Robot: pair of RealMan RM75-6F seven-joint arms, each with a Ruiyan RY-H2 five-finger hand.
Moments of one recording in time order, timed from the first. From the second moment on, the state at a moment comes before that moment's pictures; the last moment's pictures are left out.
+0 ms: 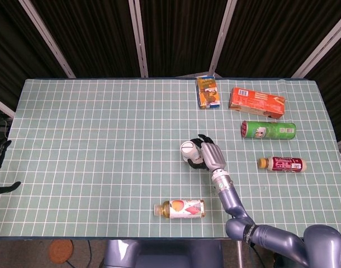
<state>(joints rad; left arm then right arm) -0.18 -1.02 -0.10 -1.67 1.28 1.32 0.12 0.70 -1.80 0.32 -1.26 -1.02 0.95 -0.02</state>
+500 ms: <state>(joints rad) -0.18 -1.01 -0.10 -1.68 1.28 1.32 0.12 0.69 -1.75 0.30 -1.33 -0.99 0.91 -0.05</state>
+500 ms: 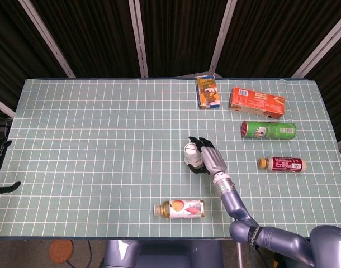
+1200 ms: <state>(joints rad) -0.17 -1.01 -0.09 -1.69 1.31 1.37 0.12 0.60 -1.53 0.21 -1.49 -1.27 1.05 -0.02</state>
